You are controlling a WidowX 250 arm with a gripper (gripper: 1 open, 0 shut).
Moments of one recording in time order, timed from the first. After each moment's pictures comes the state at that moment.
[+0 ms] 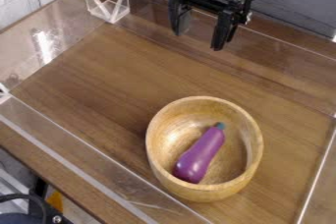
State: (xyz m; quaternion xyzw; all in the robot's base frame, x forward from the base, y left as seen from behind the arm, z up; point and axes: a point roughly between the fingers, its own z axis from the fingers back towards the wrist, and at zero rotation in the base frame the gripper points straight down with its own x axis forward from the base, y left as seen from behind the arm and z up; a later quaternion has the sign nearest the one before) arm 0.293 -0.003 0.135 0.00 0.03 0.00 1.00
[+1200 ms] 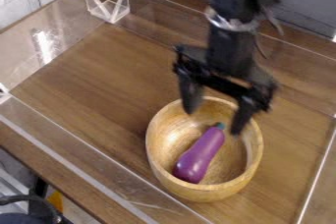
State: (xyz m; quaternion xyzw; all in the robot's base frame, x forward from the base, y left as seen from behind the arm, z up) arm 0.219 -0.081 0.101 -0.02 0.05 -0.03 1.00
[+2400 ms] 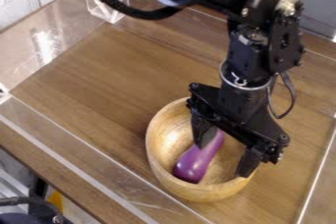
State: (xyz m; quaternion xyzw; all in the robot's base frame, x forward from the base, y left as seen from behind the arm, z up) arm 0.211 -0.089 0.076 0.00 0.00 -0.07 1.00
